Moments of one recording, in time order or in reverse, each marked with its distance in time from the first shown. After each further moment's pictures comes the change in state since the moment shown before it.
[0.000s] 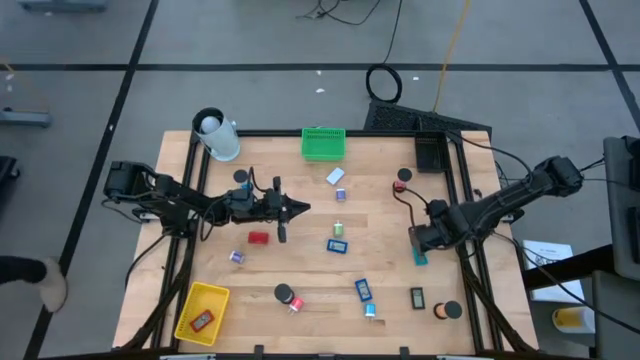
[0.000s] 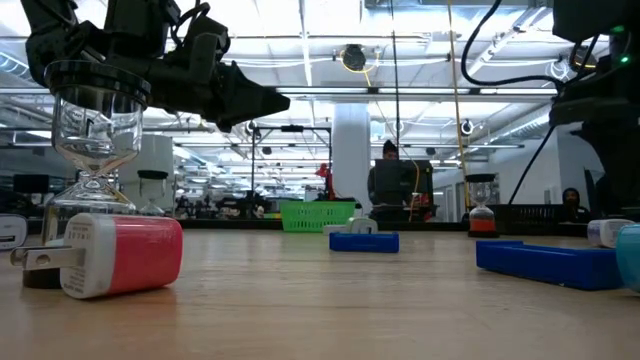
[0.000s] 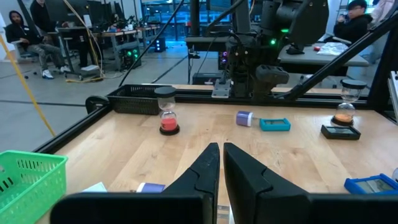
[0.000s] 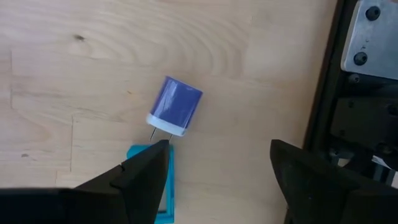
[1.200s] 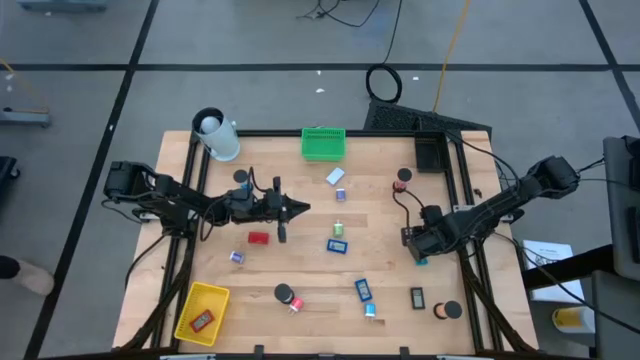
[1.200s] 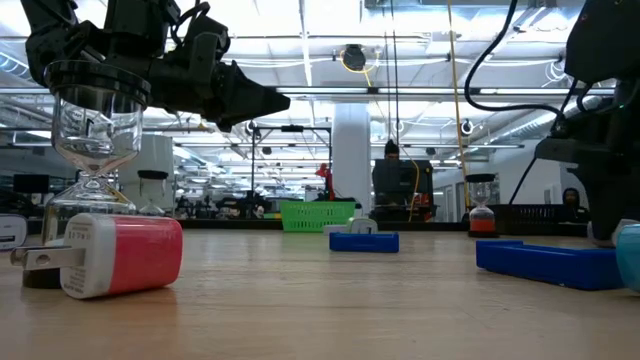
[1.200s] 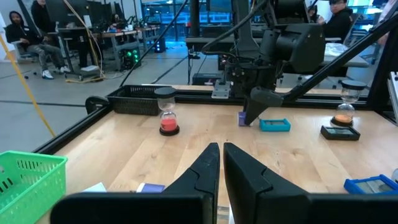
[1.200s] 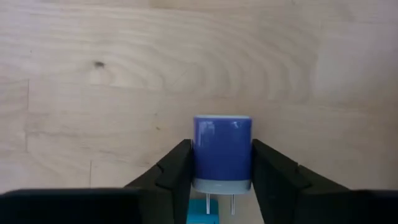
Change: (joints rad) left arm 0.000 0.000 0.000 0.001 -0.001 -0.001; right arm 0.035 0.057 -0.151 0.315 0.137 0.088
